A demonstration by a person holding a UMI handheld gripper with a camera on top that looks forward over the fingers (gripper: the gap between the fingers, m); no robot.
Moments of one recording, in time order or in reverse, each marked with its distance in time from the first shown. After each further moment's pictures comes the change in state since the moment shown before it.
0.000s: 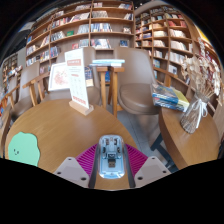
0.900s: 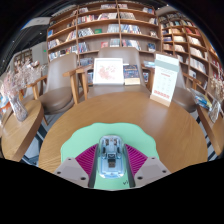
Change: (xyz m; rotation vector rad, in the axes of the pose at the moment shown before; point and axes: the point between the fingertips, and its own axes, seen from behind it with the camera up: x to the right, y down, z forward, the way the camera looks) arm -0.316 0.050 -0.089 0.000 -0.178 -0.059
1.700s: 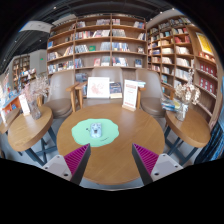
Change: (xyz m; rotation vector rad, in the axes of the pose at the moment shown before) arm 0.061 0.036 -0.262 0.141 0.095 -0.002
